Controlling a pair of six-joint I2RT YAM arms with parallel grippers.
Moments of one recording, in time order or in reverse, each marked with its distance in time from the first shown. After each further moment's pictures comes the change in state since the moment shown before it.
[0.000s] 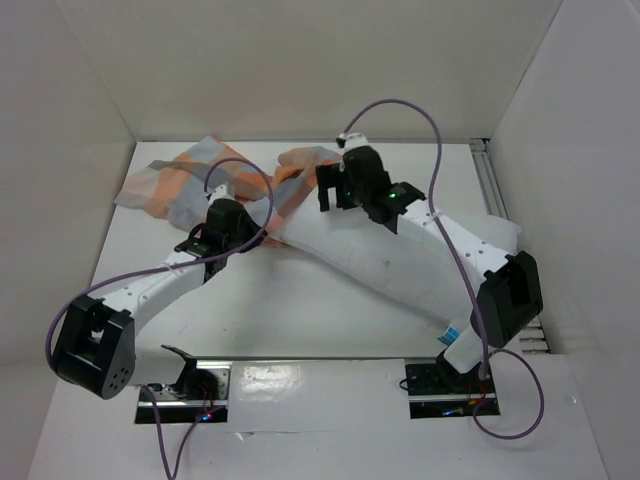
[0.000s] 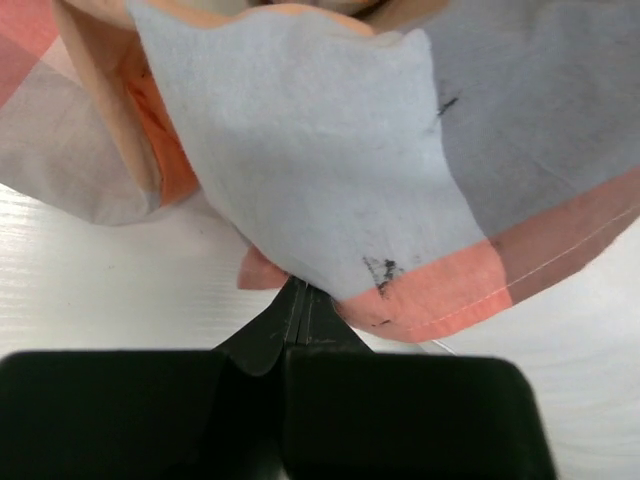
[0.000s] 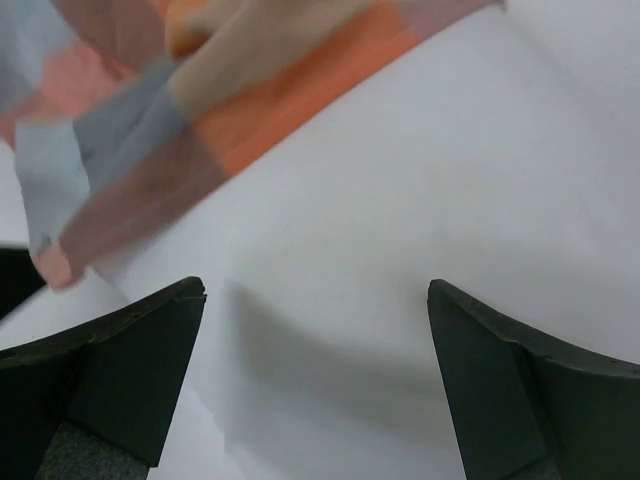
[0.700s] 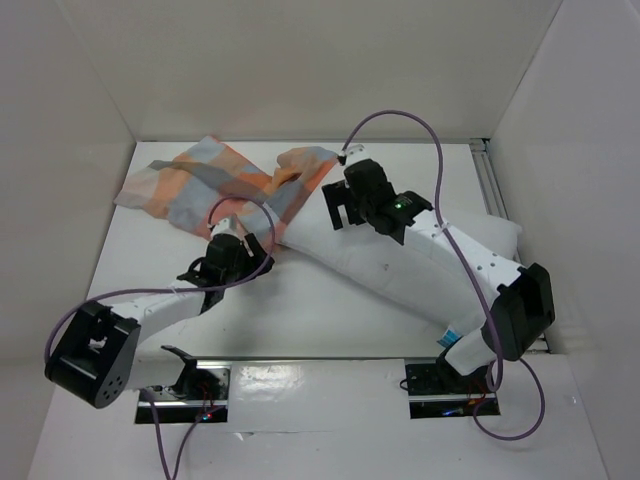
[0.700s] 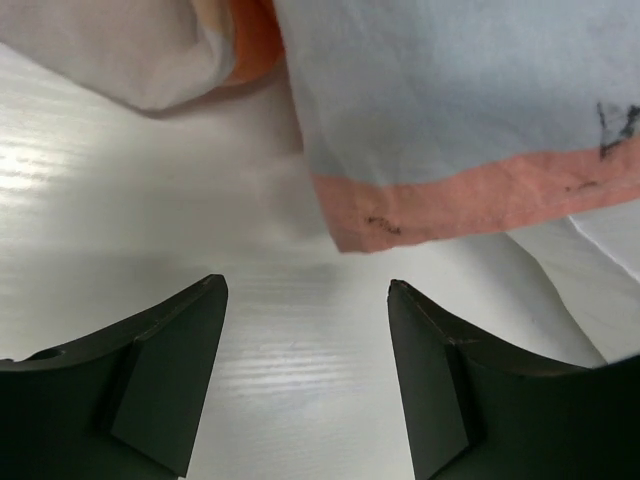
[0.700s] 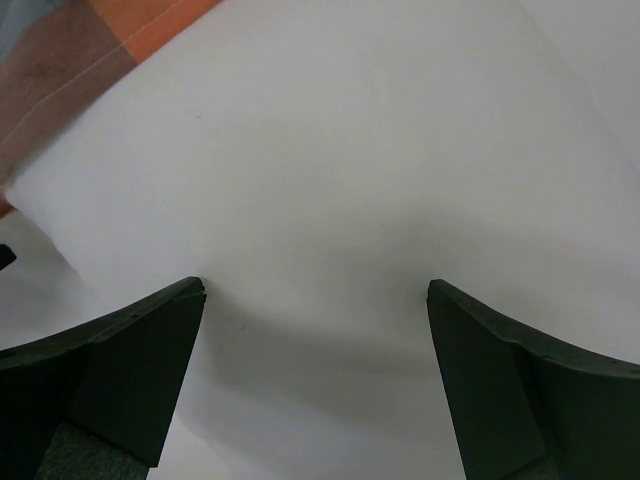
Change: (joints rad) left arm -0.024 -0.064 -0.312 0.206 0.023 0.059; right arm 0.089 -0.085 -0.064 -0.180 0.153 -0.141
